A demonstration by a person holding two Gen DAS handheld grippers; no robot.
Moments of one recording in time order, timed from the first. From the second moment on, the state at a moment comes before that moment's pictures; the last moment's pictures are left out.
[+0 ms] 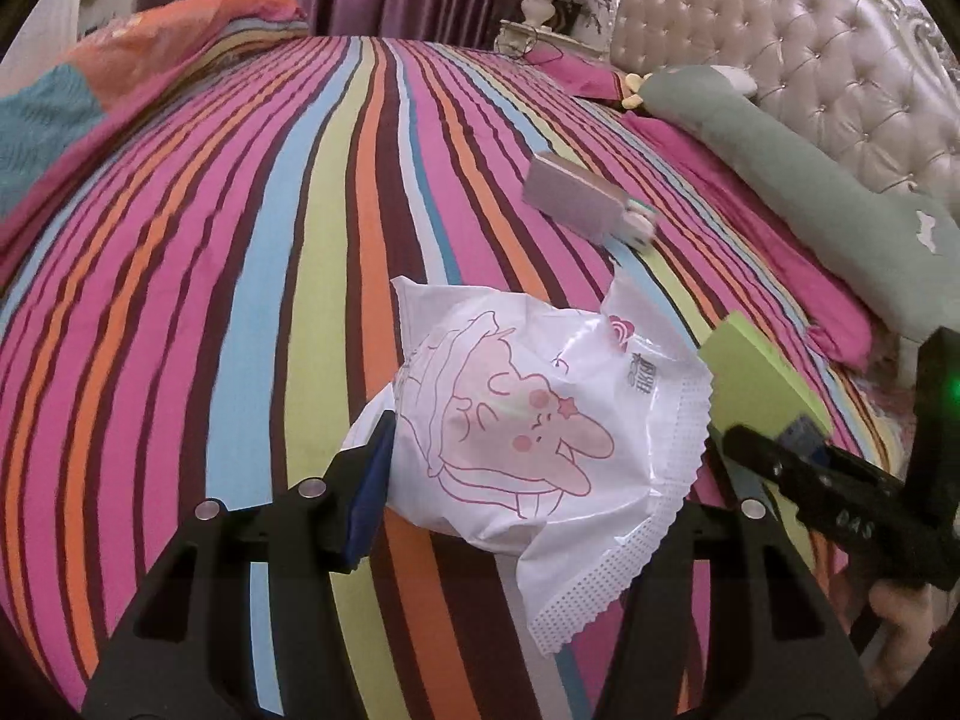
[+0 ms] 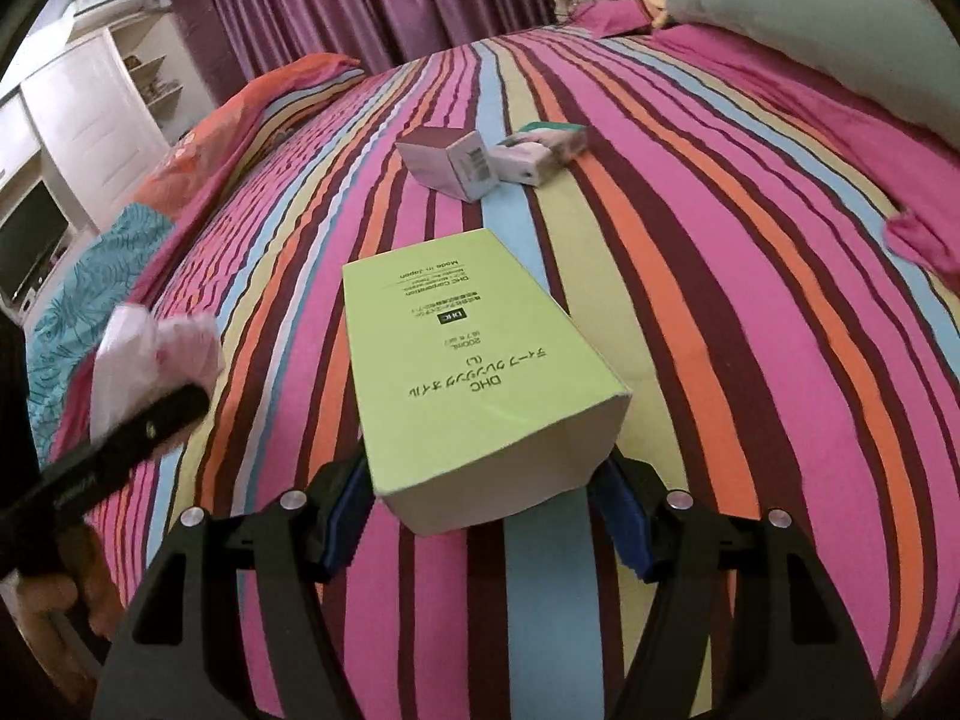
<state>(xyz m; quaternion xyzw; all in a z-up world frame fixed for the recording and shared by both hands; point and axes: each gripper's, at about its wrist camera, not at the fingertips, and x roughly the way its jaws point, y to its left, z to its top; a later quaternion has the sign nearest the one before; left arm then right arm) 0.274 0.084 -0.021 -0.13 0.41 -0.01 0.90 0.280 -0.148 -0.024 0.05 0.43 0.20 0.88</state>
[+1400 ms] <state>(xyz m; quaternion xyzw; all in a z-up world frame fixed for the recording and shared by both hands) 0.028 -0.003 -0.077 -0.12 0.50 -0.06 0.85 0.068 -0.186 -0.045 0.03 0.48 0.20 0.85</state>
